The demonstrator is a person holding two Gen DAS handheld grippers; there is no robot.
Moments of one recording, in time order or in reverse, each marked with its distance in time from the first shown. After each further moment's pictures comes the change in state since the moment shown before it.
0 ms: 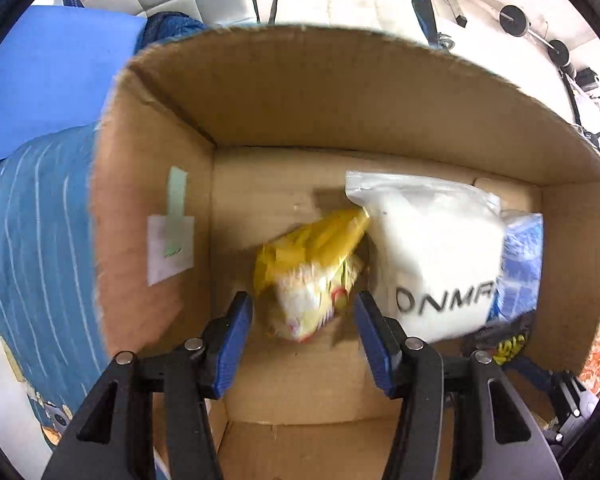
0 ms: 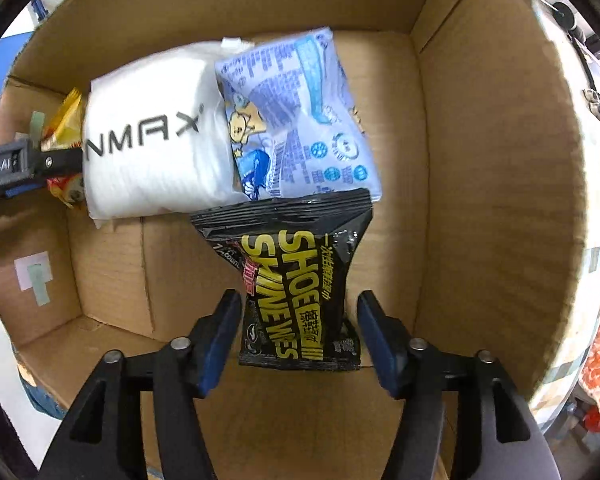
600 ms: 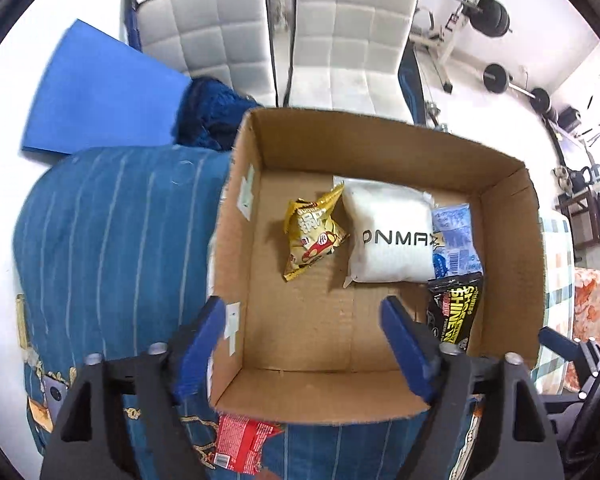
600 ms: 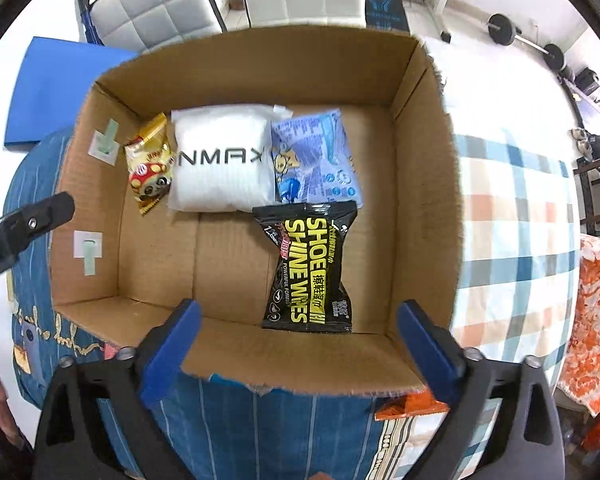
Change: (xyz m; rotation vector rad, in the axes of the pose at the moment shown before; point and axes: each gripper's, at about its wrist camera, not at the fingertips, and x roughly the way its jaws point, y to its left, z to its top) left arm -0.106 0.008 -0.110 -0.034 -0.300 0.001; right arm -0.095 0.014 -0.051 -0.059 -0.222 -0.025
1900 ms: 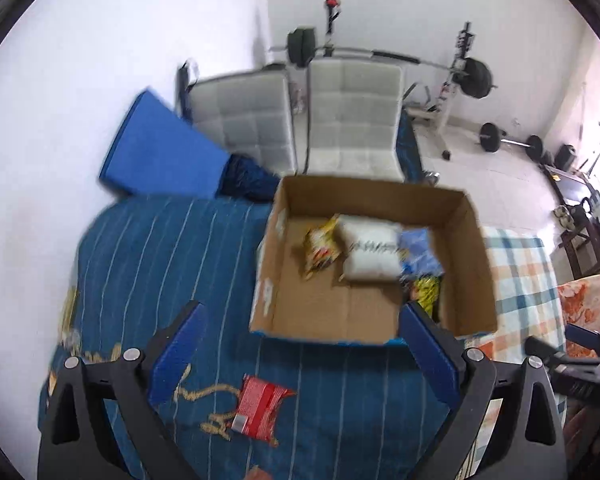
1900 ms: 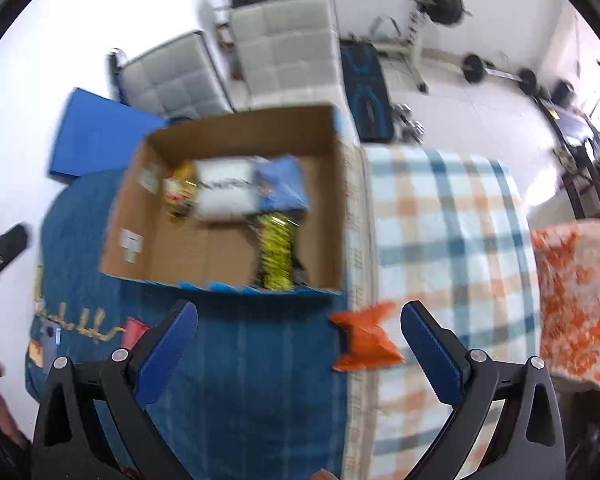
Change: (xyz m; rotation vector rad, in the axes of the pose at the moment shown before) left arm -0.135 -0.014 -0.101 -0.012 -0.325 0.079; right arm -0.119 -0.068 -0.108 0.062 -0.231 0.031
